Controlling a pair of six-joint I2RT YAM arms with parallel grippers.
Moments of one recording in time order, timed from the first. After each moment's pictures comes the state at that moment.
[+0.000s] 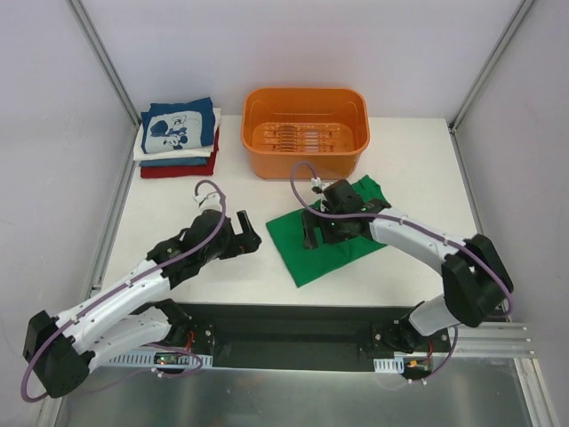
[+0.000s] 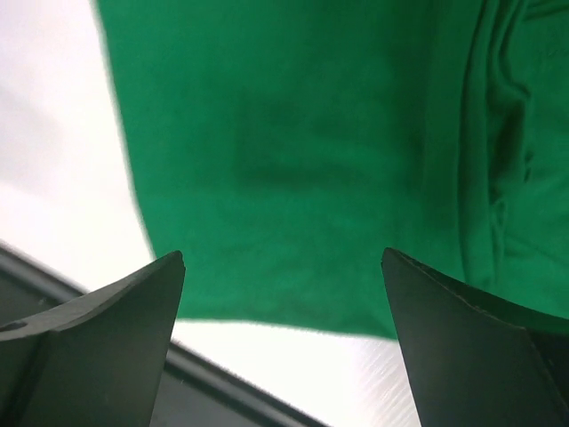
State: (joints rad) left arm -0.72 0.89 0.64 -0.47 -0.18 -0.81; right arm 0.69 1.47 0.96 -0.51 -0.13 0.34
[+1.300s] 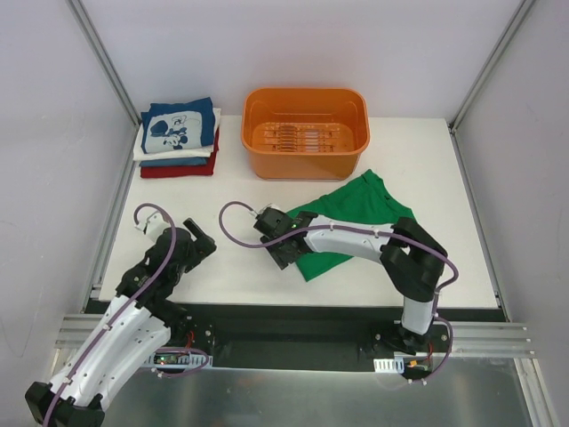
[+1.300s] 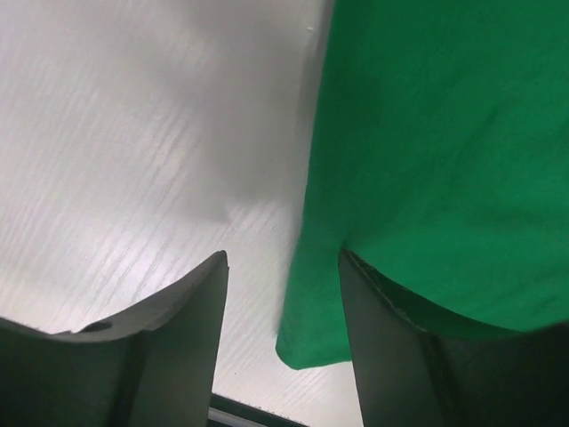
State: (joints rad) left arm -0.44 0.50 0.48 -0.74 -0.37 -0.94; right arm 1.08 1.84 1.30 -0.67 0.24 0.33
